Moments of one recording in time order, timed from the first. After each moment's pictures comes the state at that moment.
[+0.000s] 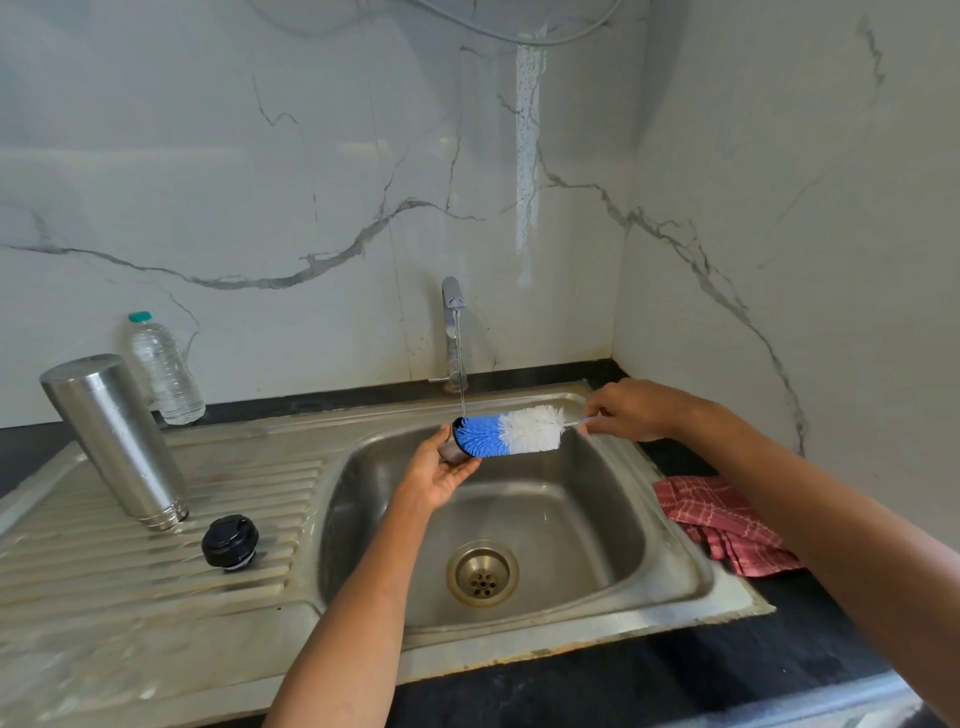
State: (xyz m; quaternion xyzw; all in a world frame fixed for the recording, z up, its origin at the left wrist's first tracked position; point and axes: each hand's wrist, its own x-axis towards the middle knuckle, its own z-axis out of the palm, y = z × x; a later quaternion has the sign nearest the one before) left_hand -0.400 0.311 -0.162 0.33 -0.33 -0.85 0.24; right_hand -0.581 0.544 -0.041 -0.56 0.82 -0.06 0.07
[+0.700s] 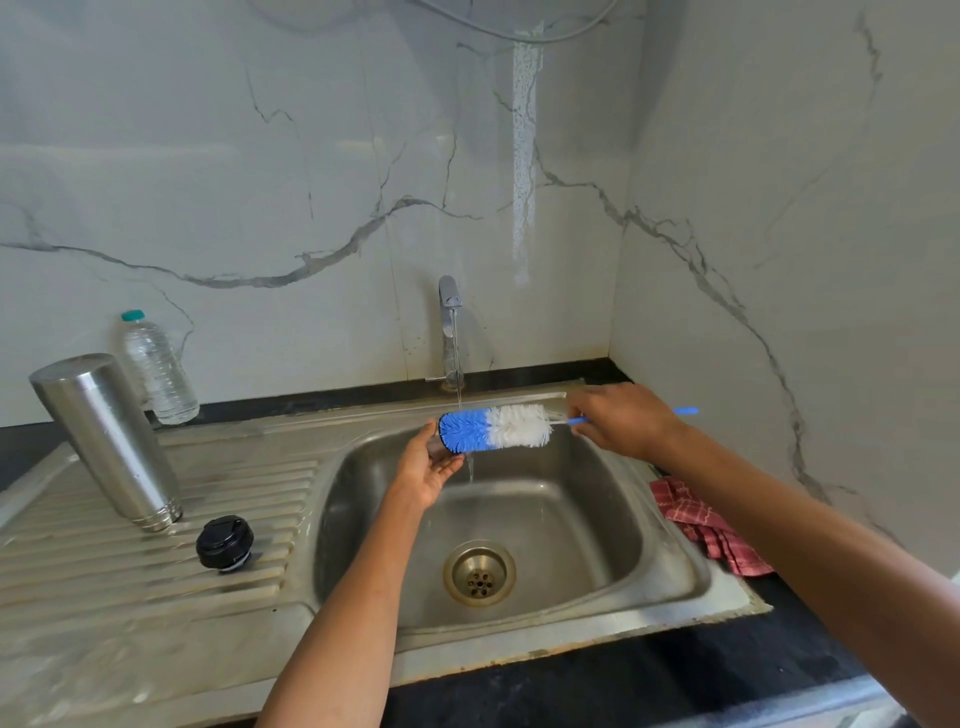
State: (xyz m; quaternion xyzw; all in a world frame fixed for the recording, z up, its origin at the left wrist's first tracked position) left_hand -0.399 0.305 -0.162 0.35 -0.38 -0.81 0.27; right_hand -0.560 0.540 -0.061 -0.56 0.82 0.00 -0.13
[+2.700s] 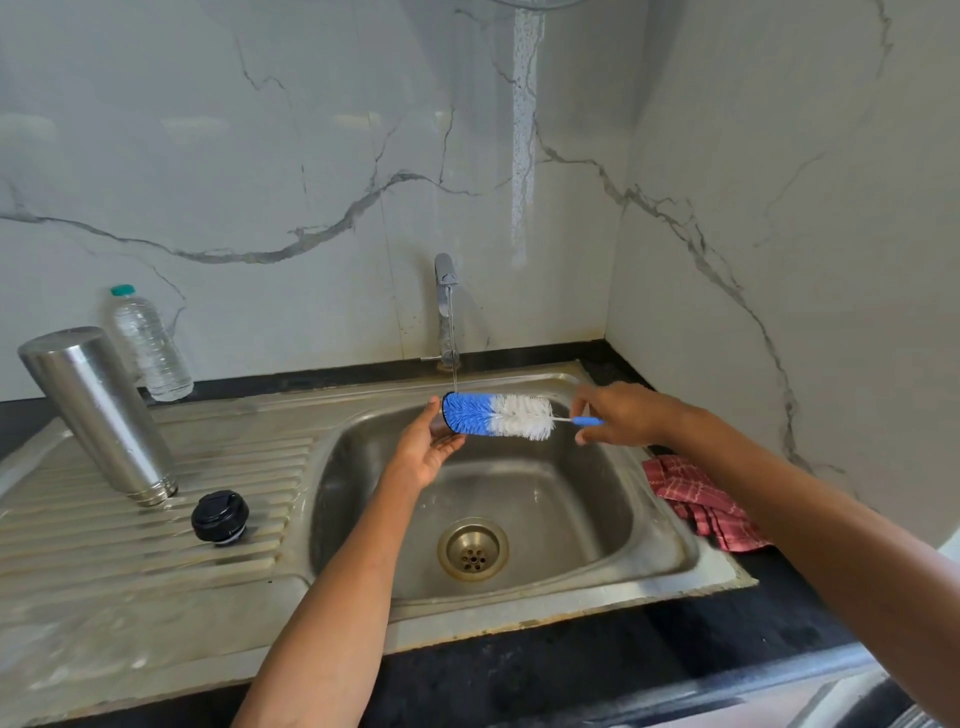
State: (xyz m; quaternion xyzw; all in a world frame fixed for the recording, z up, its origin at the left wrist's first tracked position) left_hand -0.399 0.313 -0.163 0.32 -0.39 -0.82 0.27; right_hand -0.573 0.553 -0.068 -0.54 0.83 -0.04 0.07
